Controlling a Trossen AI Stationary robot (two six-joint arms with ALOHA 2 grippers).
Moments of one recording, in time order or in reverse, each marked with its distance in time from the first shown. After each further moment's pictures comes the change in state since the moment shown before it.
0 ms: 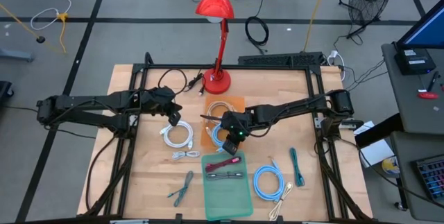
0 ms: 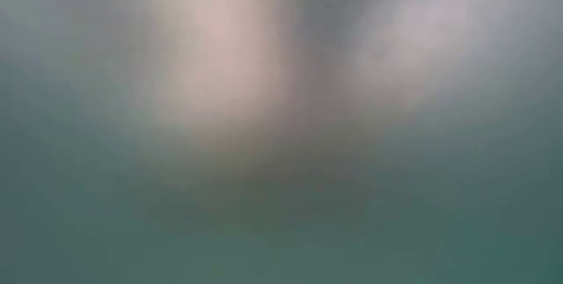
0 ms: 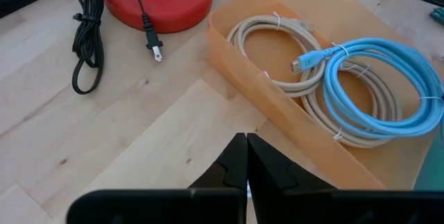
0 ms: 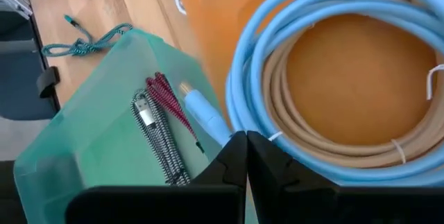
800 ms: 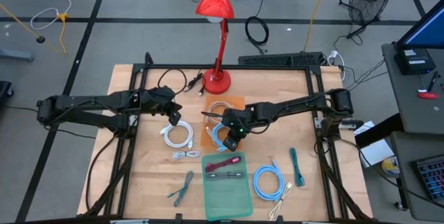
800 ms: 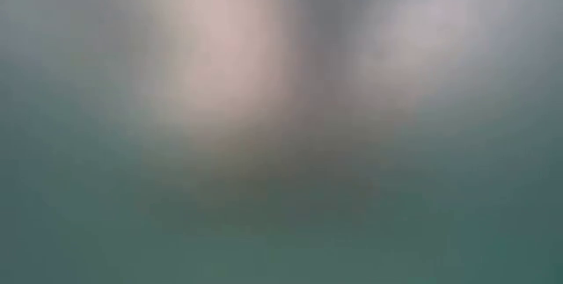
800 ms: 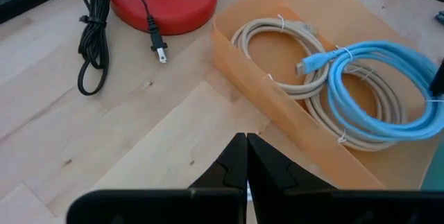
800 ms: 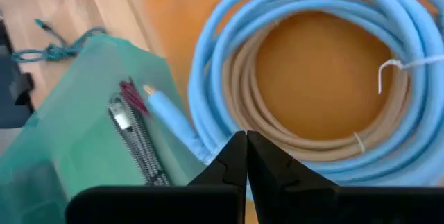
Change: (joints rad) left arm 0.000 0.000 0.000 0.001 -0.016 -0.004; right arm -0.034 0.000 0.000 -0.048 0.024 -0.006
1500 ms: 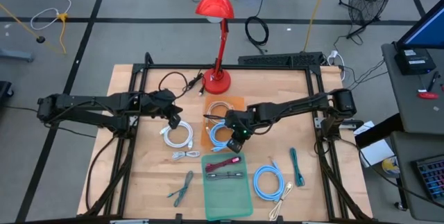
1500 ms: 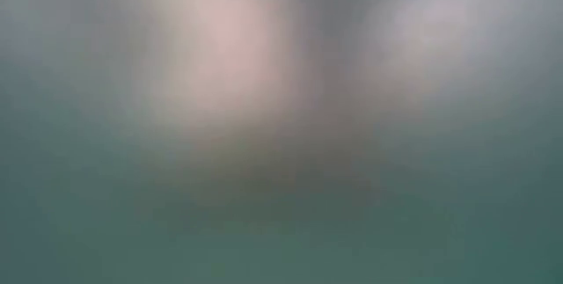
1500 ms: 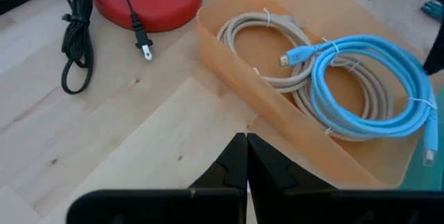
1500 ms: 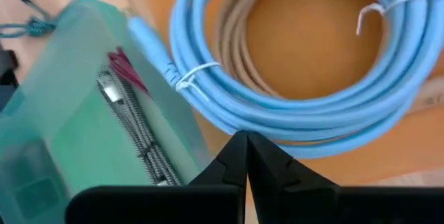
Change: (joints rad) left arm -0.055 0.000 0.000 0.000 -0.015 -0.016; right arm 0.017 -0.029 -0.001 -0.100 -0.006 0.007
